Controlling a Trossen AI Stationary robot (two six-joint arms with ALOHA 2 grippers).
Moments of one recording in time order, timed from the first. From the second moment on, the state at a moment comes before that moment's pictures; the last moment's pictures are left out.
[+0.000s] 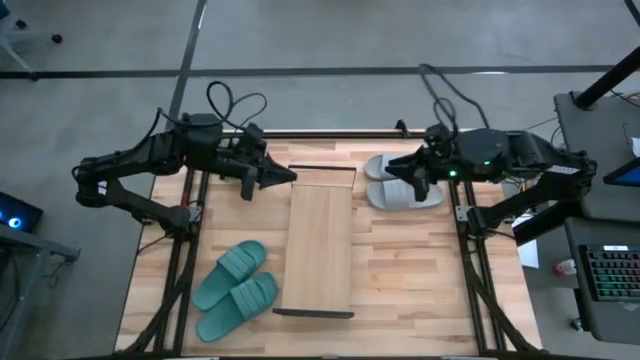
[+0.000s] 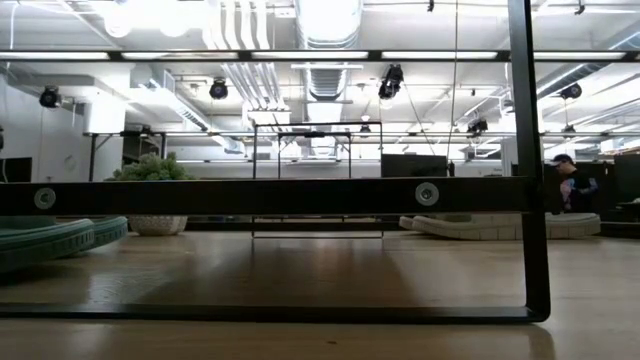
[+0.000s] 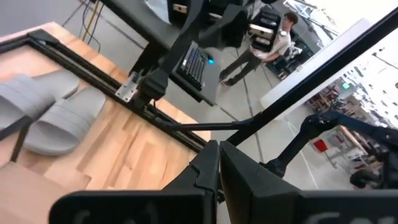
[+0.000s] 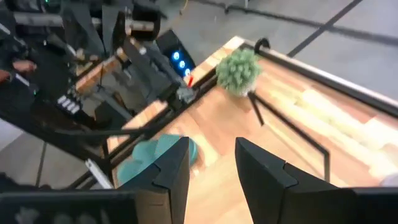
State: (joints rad) left arm 0.06 1.19 1.53 -0.52 0.18 -0.68; right arm 0.14 1.19 1.63 -0.89 0.32 0.70
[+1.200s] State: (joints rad) left arm 0.05 1.19 1.38 -0.37 0.21 -0.81; right arm -0.13 1.23 1.38 -1.10 0.20 0.75
